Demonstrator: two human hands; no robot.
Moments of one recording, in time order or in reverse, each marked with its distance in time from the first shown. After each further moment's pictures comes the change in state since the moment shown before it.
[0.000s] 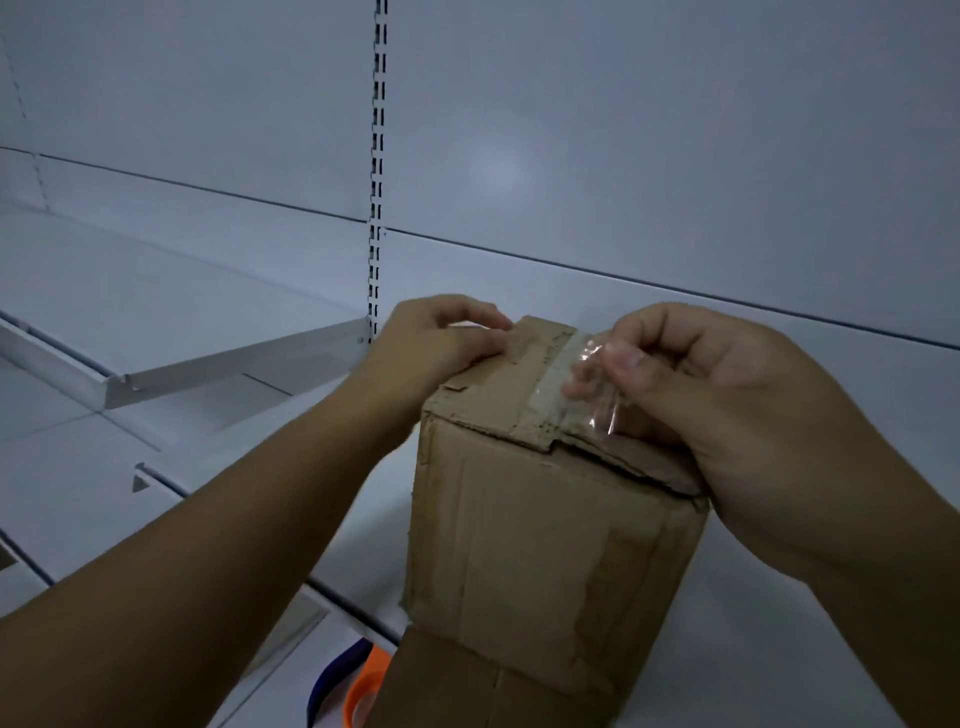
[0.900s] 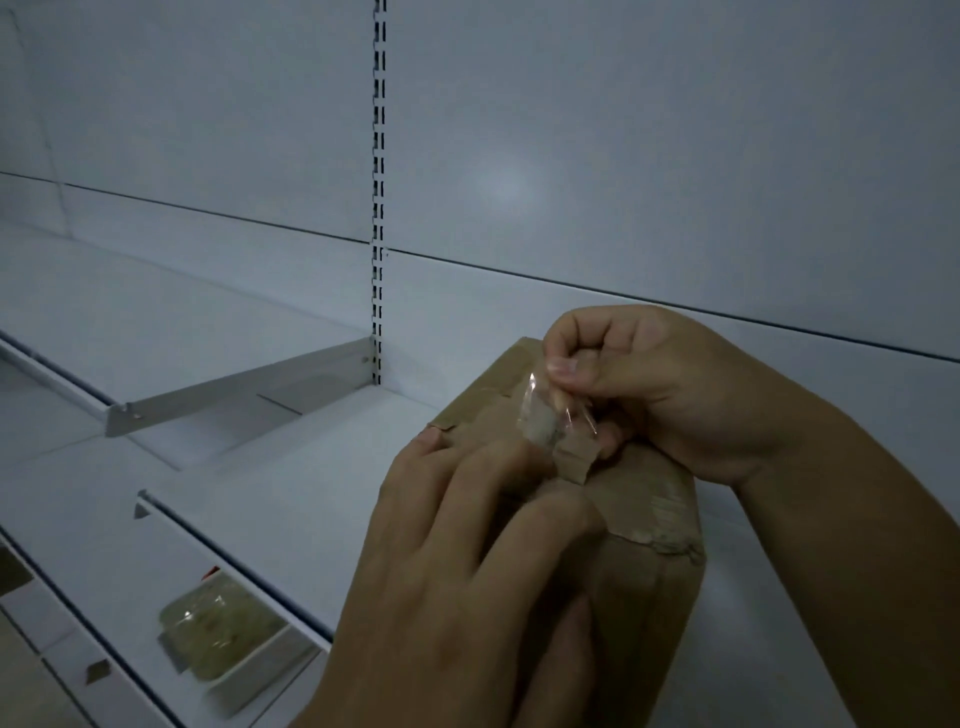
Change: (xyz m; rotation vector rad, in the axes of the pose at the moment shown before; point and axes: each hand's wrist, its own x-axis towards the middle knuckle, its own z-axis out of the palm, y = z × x) left_hand -0.108 -0.016 0.040 0.869 0.240 0.678; right_hand 0.059 0.018 -0.017 0.164 -0.414 0.153
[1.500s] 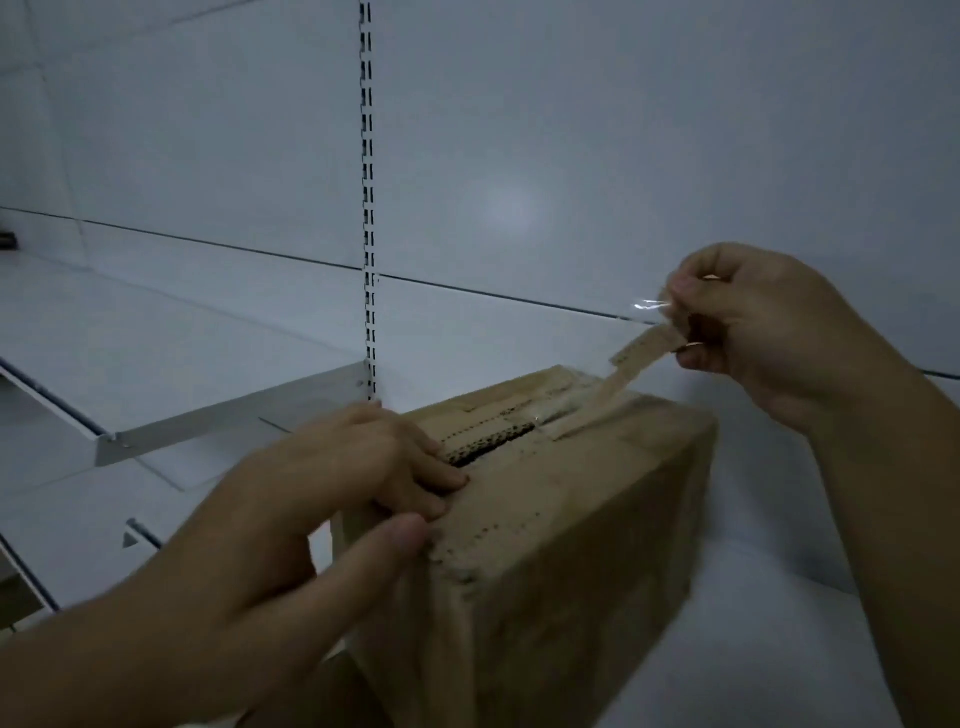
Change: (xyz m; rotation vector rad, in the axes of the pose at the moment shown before) left_hand 0.032 -0.104 -0.033 -0.059 -0.474 0.162; right_hand -0.009 -0.019 -0.065 -0.139 0.656 -0.107
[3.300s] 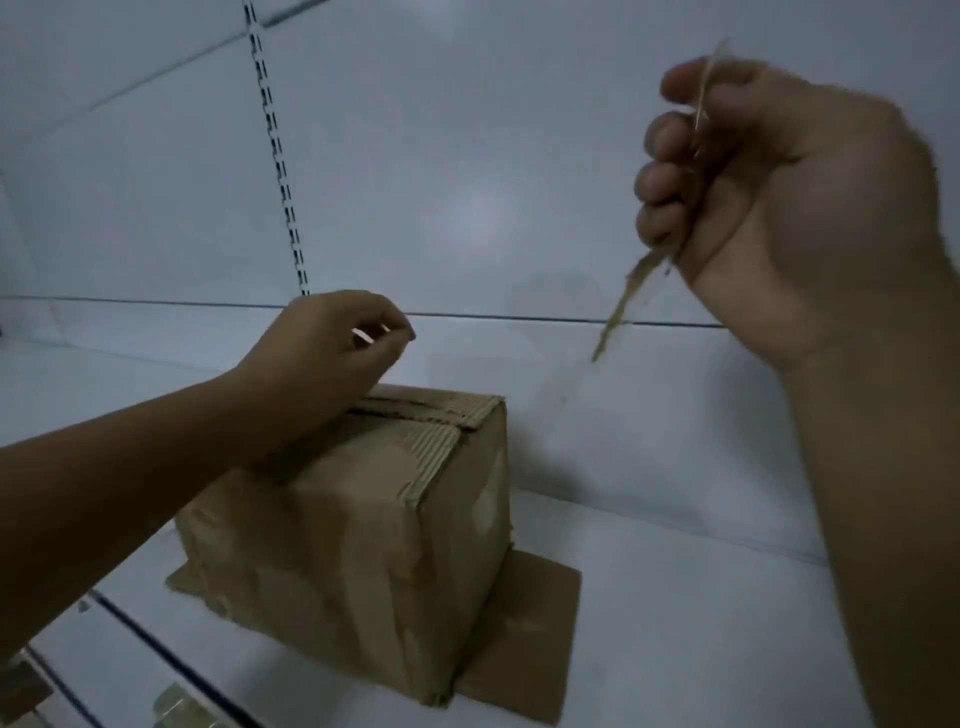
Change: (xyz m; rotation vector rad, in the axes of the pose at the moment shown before) left_hand 0.140 0.028 -0.004 0.054 0.196 -0.378; right_hand -0.024 -0.038 -0.052 0.710 -0.026 -0.297
